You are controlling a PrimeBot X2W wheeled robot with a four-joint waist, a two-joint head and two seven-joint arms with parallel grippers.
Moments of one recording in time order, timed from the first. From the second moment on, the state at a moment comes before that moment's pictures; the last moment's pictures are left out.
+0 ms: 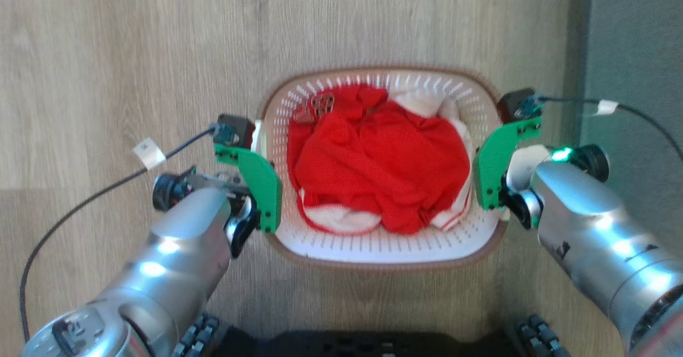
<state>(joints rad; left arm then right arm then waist) -0.90 0.04 -1.23 1.18 -1.10 -0.06 -0.03 -0.93 -0.18 0.98 1.11 0.89 0.12 0.11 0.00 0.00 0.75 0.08</state>
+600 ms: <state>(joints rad) -0.71 0.04 -1.26 1.26 -1.14 -0.12 0.07 -0.76 -0.19 1.20 1.03 1.05 0.11 0.19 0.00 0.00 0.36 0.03</state>
